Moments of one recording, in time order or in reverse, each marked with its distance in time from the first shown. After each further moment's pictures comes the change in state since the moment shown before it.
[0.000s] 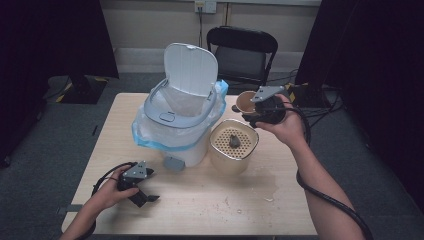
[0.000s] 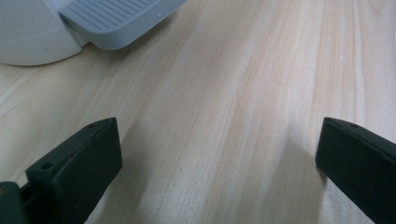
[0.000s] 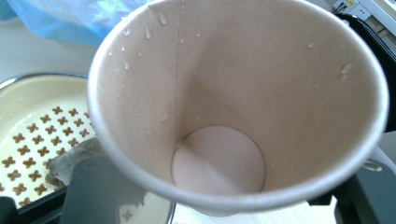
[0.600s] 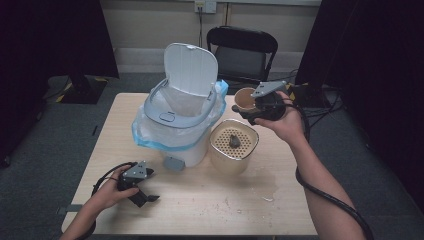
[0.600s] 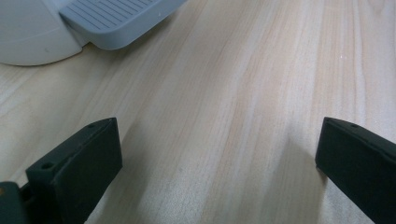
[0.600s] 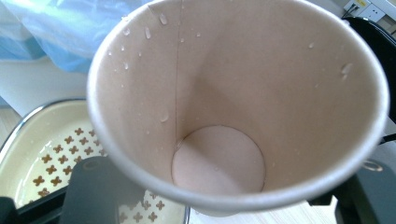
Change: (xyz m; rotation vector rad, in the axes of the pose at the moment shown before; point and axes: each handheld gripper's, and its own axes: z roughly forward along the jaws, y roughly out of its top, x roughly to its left) left arm 0.000 0.000 -0.001 0.006 -0.006 0.002; right arm -0.003 0.010 -0.005 -0.032 0.049 0.060
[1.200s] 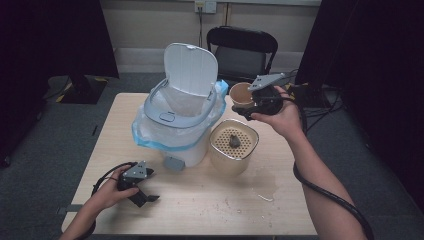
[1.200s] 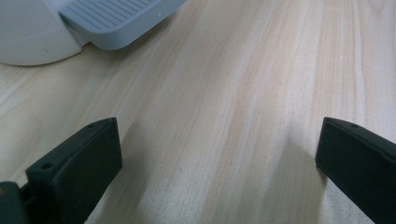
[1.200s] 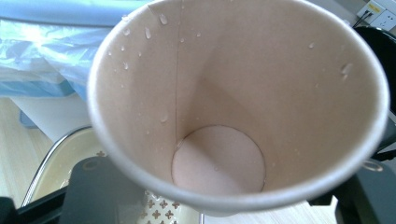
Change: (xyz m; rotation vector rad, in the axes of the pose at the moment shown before) left arm 0.000 0.000 0.000 0.000 0.003 -0.001; right arm 0.000 0.021 -0.004 -0.030 0.048 0.020
